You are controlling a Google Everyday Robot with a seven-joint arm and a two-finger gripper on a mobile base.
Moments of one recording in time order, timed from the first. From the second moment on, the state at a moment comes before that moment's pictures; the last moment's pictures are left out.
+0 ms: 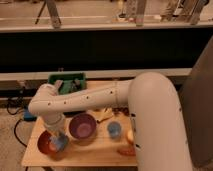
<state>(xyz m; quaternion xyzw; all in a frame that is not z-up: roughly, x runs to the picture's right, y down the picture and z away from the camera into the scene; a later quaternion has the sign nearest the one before) -0.225 0.218 0.711 -0.15 -0.35 -0.83 0.41</state>
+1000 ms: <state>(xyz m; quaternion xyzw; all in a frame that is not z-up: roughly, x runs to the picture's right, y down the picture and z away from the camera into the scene) -0.200 0.177 0.731 -0.14 -0.35 -0.81 0.44</state>
